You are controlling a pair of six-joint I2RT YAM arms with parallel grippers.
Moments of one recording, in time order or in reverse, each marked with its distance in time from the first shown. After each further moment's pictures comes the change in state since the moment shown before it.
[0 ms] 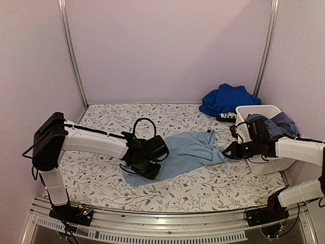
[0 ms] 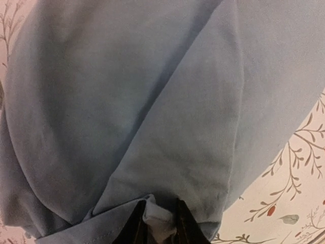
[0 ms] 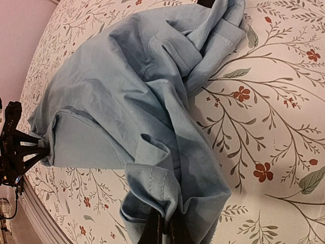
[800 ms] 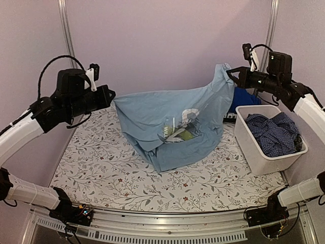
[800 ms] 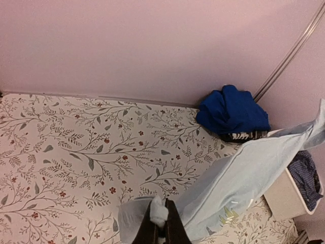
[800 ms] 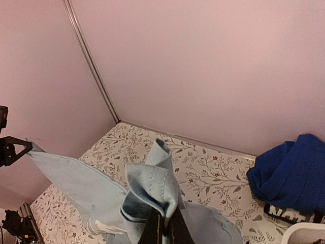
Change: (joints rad) left arm 0.373 -0.701 0.006 0.204 -0.082 0.066; right arm 0.000 0.021 0.731 -0.077 0.053 -0.116
